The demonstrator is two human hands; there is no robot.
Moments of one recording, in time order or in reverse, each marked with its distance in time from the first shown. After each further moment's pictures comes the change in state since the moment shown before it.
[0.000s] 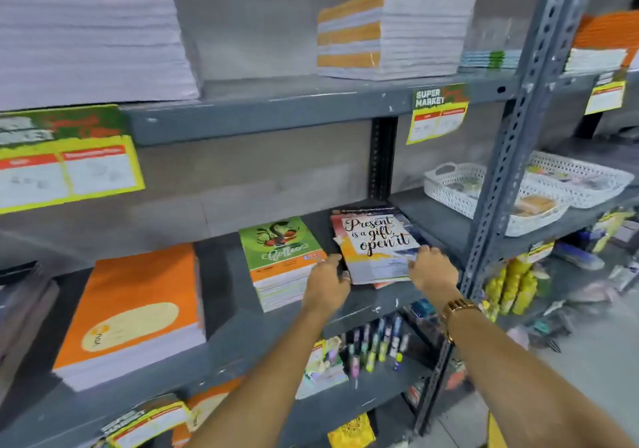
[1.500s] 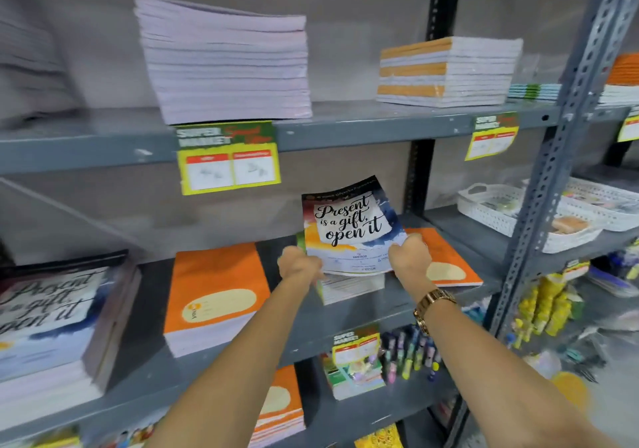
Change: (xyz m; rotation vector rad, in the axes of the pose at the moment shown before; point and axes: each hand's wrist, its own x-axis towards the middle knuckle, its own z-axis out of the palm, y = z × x) left_hand -0.024 -0.054 -0.140 -0.479 0.283 -0.416; right_hand -0.079 -0.140 -0.011 0.666 0.158 0.057
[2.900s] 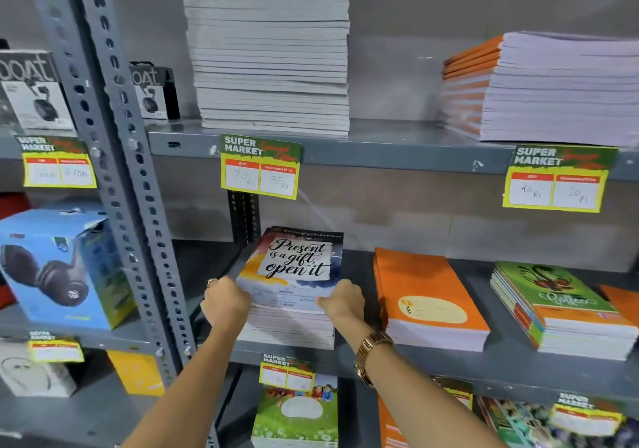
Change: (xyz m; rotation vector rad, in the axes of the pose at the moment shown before) left_hand 0.000 -0.170 -0.426 0.530 0.727 -0.091; right_hand -0.320 -0.184 0.263 -0.137 -0.672 -0.361
